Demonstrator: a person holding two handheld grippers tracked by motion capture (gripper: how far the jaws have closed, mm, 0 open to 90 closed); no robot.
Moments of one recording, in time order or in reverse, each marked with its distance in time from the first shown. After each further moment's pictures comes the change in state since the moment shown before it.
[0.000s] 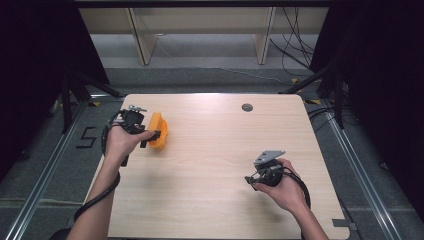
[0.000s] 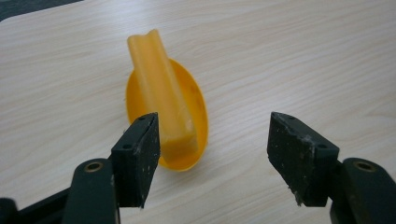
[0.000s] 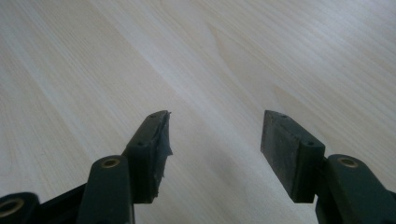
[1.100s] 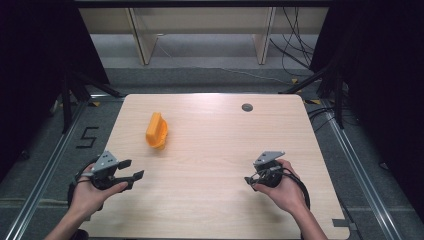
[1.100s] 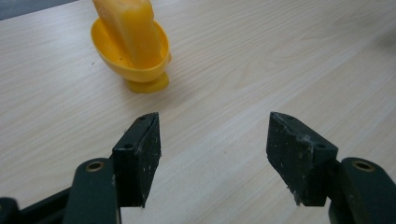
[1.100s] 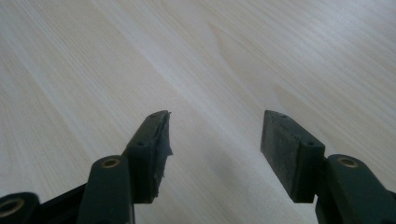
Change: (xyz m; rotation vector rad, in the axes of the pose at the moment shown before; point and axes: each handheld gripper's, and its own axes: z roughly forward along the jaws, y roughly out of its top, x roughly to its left) left arm 0.015 -0.149 -0.043 -0.229 -0.173 0.150; right arm 0.002 -0.001 0.001 0.001 0.002 0.005
